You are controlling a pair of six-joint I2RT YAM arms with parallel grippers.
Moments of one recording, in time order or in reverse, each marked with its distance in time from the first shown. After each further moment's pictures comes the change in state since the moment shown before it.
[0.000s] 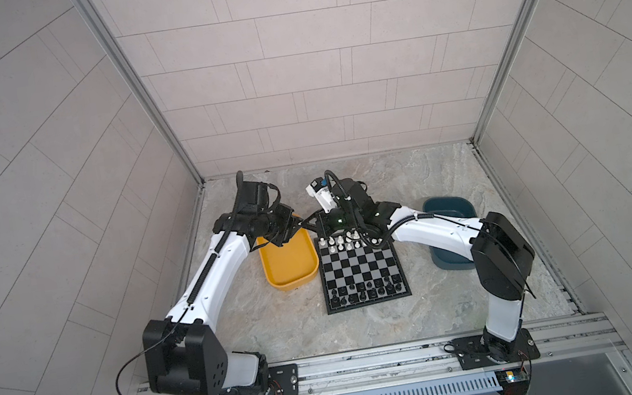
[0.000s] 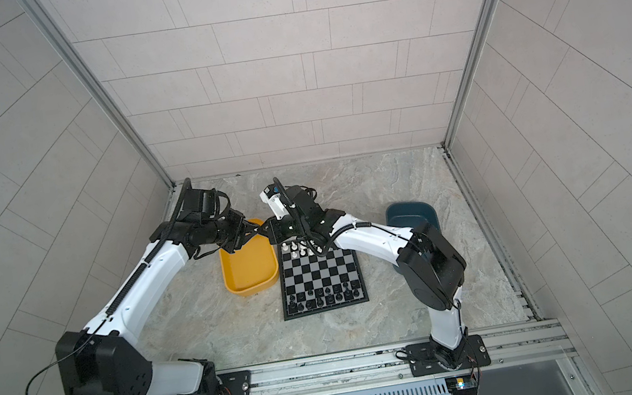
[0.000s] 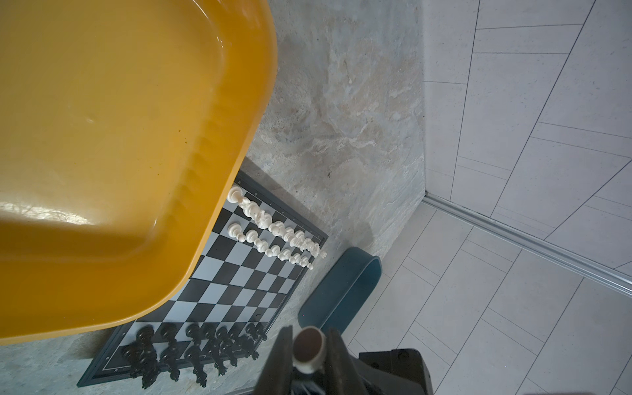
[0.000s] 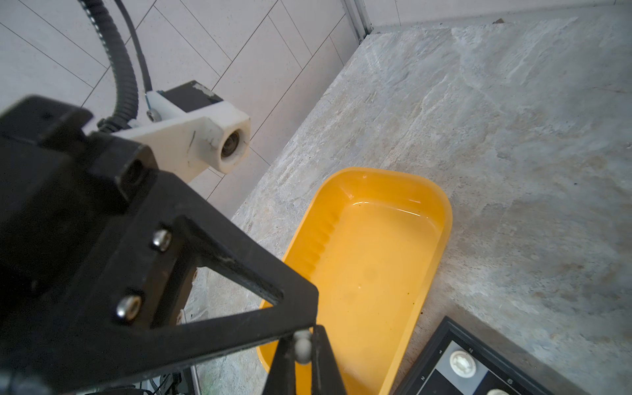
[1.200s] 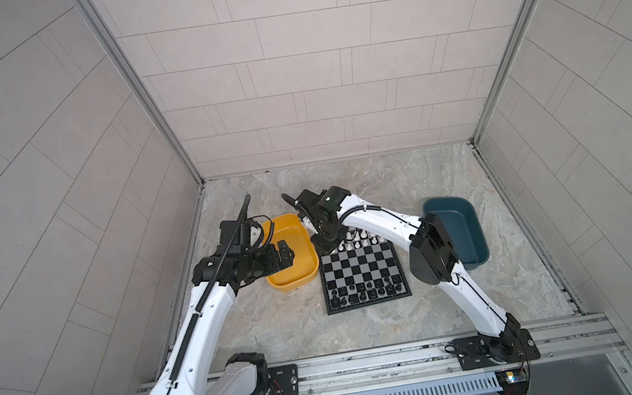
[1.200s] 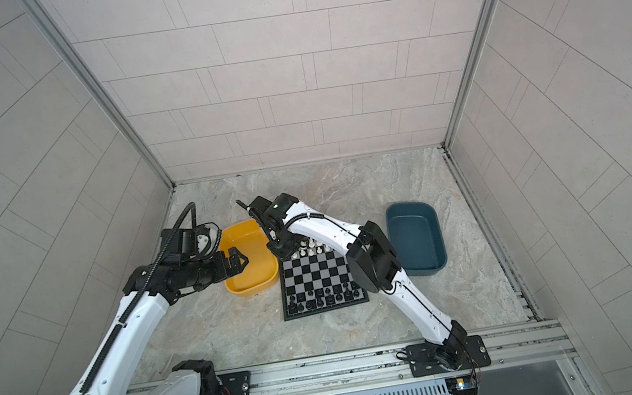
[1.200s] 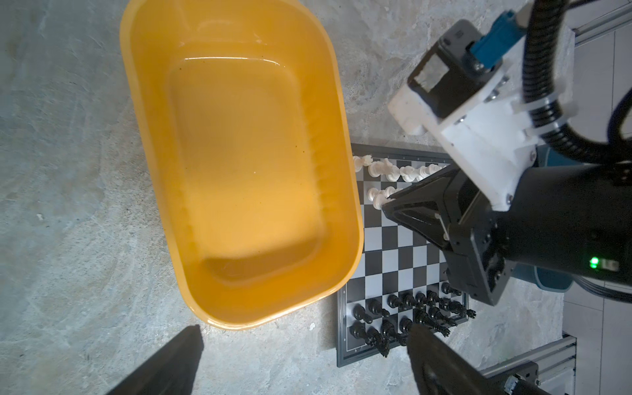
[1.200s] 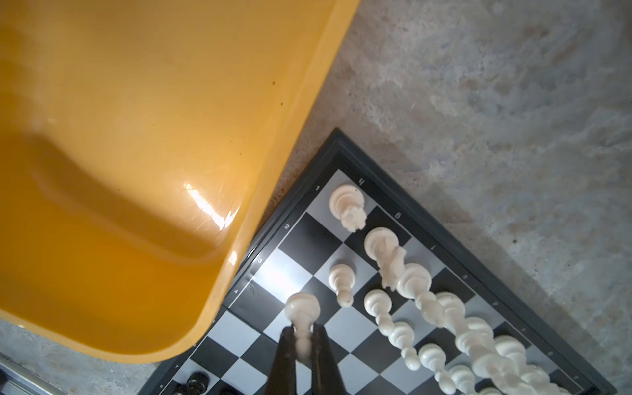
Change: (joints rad) left arm 0.094 -0.354 -0.284 -0.168 -0.151 0.875; right arm 0.054 0.562 0.895 -1.258 0.310 -0.357
